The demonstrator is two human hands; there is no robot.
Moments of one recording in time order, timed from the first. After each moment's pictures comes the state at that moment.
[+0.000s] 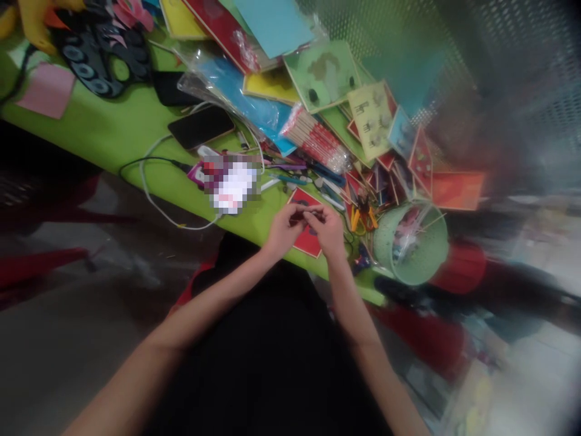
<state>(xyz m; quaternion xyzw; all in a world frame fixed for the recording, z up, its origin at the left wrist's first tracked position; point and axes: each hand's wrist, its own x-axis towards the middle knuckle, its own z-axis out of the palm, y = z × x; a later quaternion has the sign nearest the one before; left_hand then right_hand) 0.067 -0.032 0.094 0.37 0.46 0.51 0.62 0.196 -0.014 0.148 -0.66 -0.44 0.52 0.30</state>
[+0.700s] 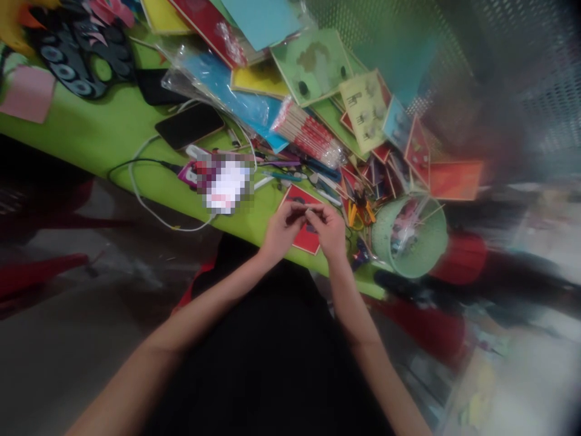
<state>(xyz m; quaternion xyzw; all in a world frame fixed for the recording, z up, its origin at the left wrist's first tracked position) 0.073 -0.037 0.104 0.36 0.45 0.53 0.63 0.206 -0.026 0.149 -0.65 -0.46 0.51 0.33</state>
